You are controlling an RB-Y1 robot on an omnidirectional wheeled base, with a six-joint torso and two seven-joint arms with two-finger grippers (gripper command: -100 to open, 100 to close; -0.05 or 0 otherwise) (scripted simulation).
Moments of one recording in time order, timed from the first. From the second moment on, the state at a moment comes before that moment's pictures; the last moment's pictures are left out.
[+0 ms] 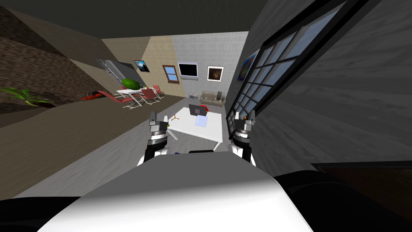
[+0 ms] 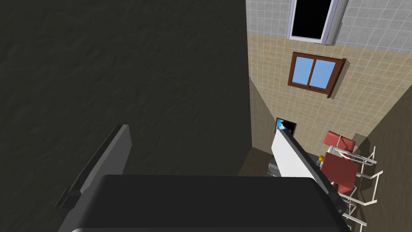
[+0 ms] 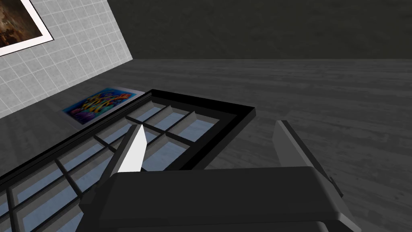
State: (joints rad) left arm 0.55 0.01 0.02 -2.21 -0.02 -0.49 0.06; right arm 0.54 -0.04 0.00 -2.30 -0.12 -0.60 -0.10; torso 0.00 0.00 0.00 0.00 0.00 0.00
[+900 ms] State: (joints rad) left arm 0.55 0.01 0.02 -2.21 -0.02 -0.49 0.06; right arm 0.54 -0.04 0.00 -2.30 -0.12 -0.60 -0.10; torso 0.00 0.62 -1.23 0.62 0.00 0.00
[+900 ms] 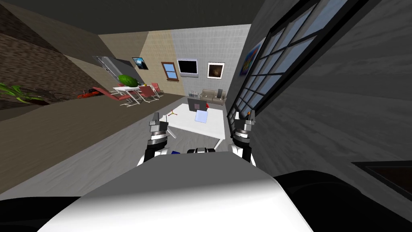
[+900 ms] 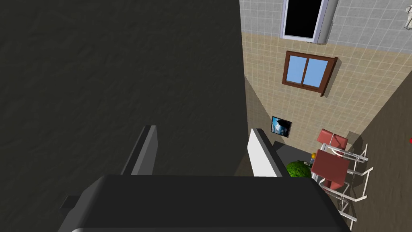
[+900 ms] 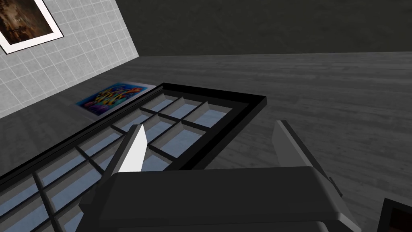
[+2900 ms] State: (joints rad) left arm 0.46 0.22 0.22 -2.00 -0.10 -0.06 0.01; right arm 0.54 -0.04 0.00 -2.30 -0.12 -0.60 -0.10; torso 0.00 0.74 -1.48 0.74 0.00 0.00
